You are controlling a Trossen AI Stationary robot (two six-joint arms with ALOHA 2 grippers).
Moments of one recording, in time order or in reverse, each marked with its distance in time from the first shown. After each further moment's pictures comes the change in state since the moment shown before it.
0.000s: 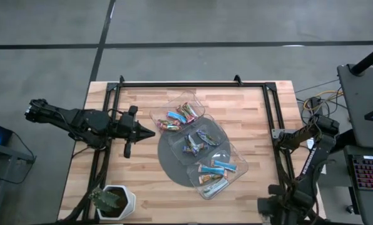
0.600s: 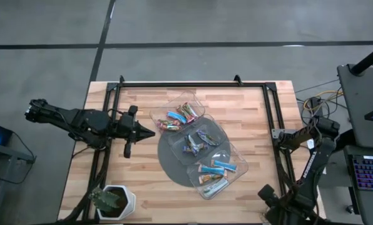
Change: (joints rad) left arm 0.000 0.000 0.002 0.000 -0.001 0.019; right arm 0.059 0.016 -0.078 -0.022 0.001 -0.791
